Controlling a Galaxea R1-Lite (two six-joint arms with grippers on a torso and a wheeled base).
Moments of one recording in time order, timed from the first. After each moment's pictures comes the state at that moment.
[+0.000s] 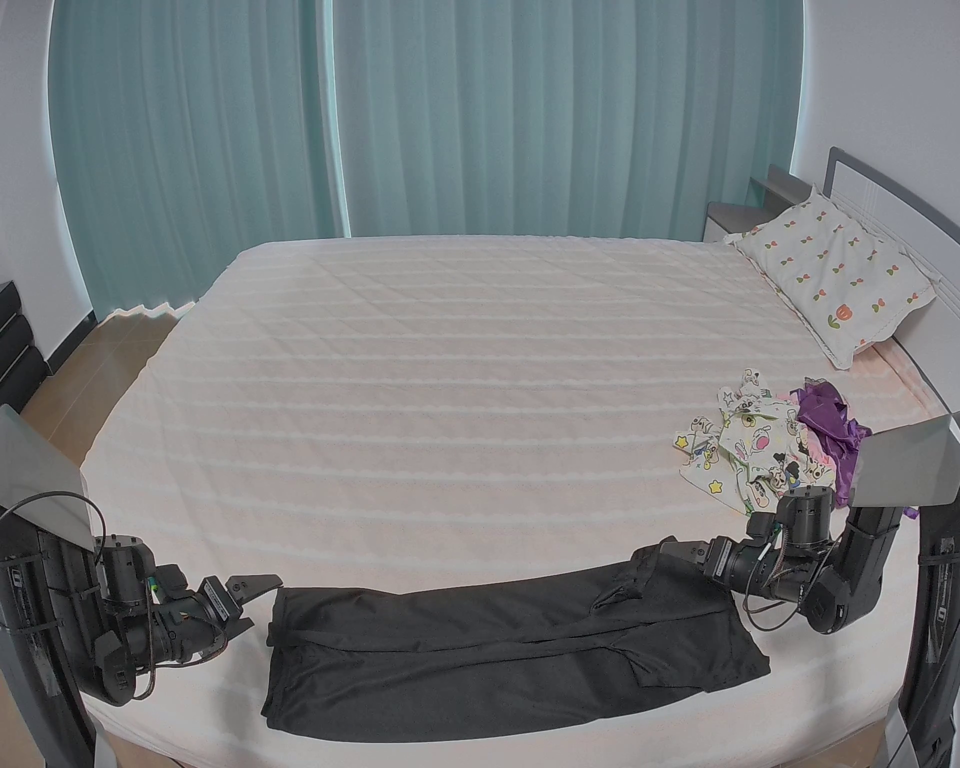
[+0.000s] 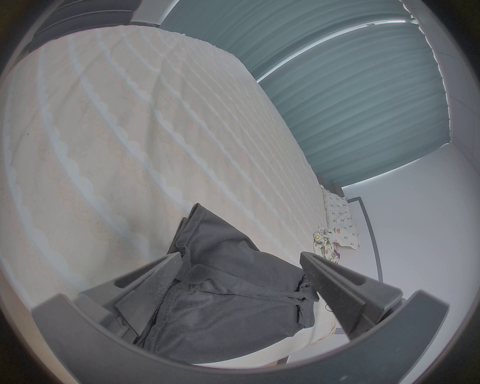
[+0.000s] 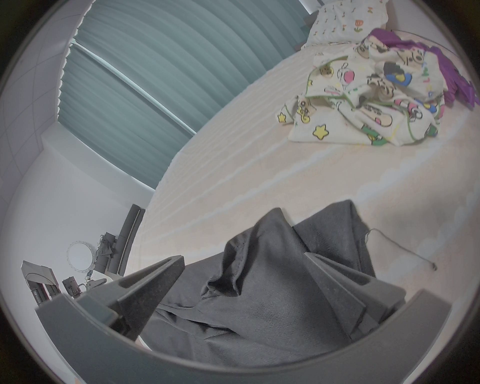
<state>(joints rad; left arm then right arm) 0.10 2.21 -0.04 -1.55 -0.49 -0.77 0.10 2.36 -0.49 -1.30 0.39 0.54</state>
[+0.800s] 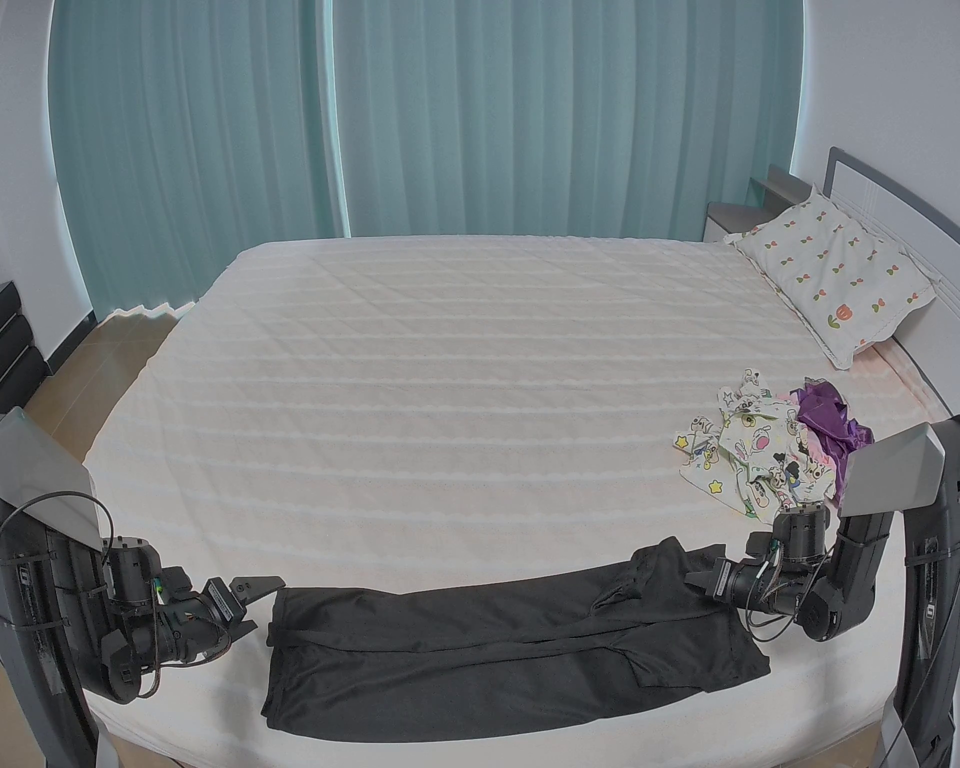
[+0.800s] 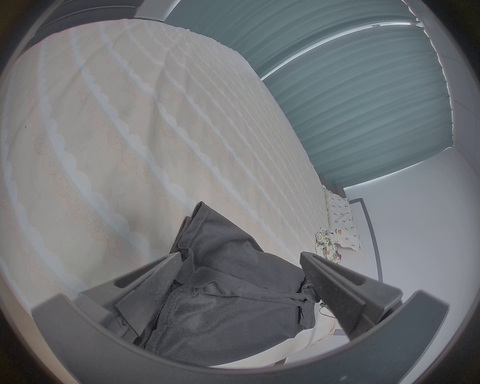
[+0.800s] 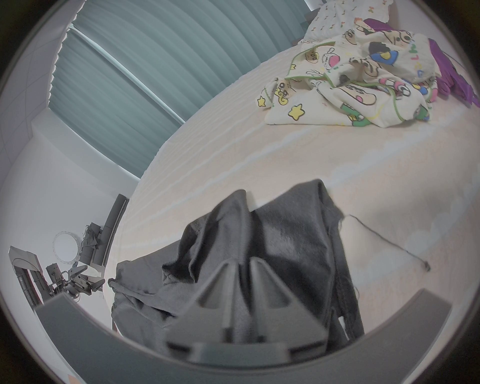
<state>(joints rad) 0.10 2.25 -0.07 -1.55 -0.50 -0.78 0.06 2.46 -0.50 -1.29 0.37 0.44</state>
